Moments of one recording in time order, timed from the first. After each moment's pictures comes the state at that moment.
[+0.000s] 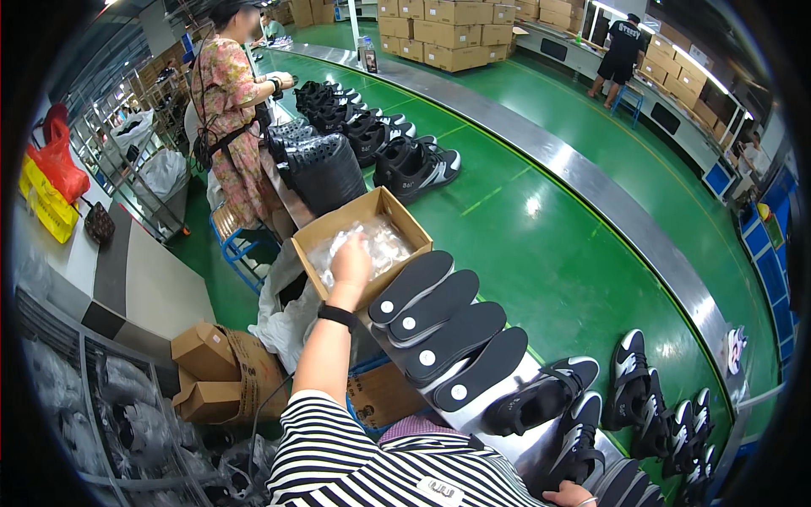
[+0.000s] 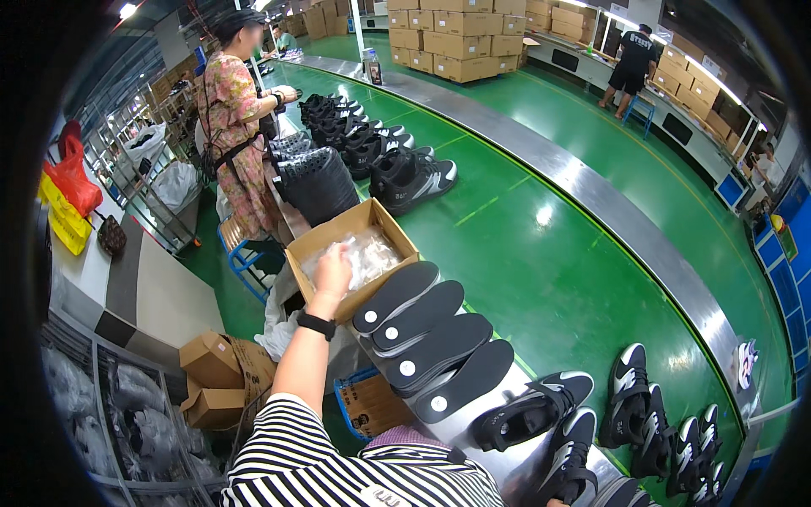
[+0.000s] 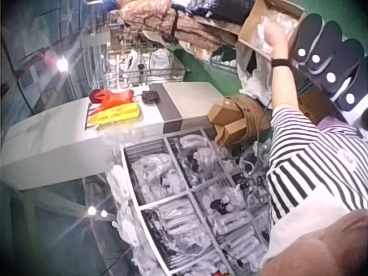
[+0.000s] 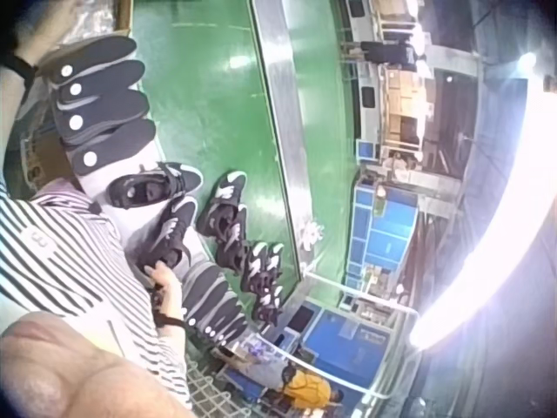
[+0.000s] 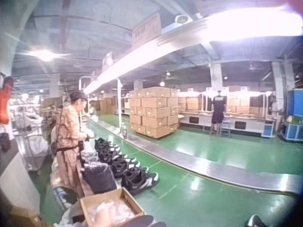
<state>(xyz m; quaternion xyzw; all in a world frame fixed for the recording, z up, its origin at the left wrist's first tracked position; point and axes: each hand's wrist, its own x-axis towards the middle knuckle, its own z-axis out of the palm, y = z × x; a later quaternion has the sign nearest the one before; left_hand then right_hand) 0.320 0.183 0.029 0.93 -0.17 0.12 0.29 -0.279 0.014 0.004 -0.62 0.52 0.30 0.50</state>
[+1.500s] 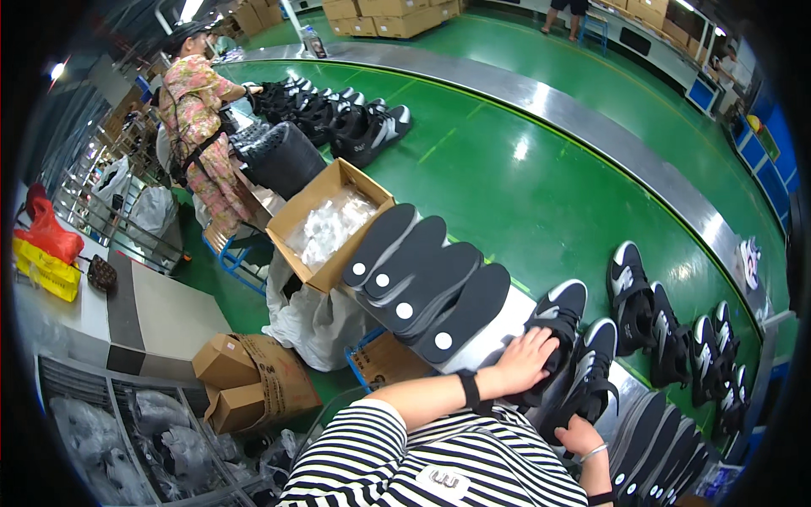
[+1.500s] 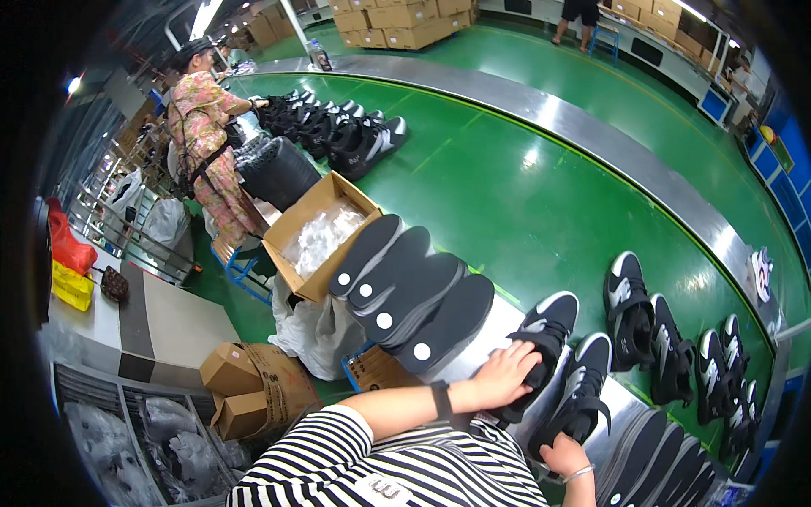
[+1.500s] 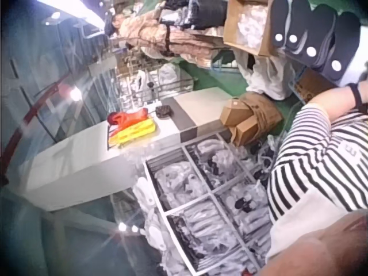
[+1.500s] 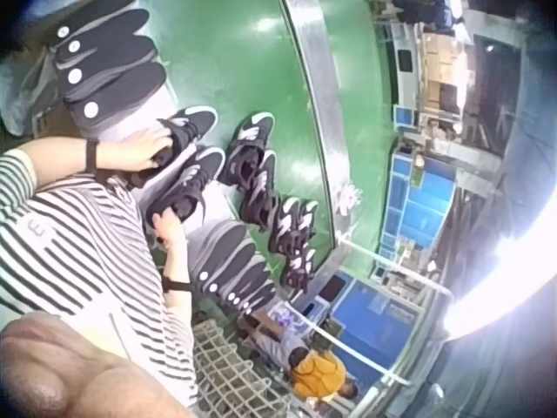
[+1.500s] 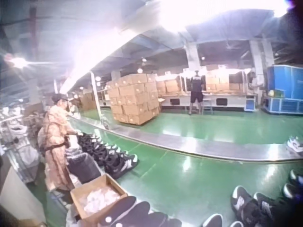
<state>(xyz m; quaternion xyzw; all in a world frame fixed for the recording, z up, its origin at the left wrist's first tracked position) -0.035 0.072 -0.001 0.66 -0.66 -0.16 0.33 -0.250 0.031 0.027 -0.73 0.51 0.32 0.34</state>
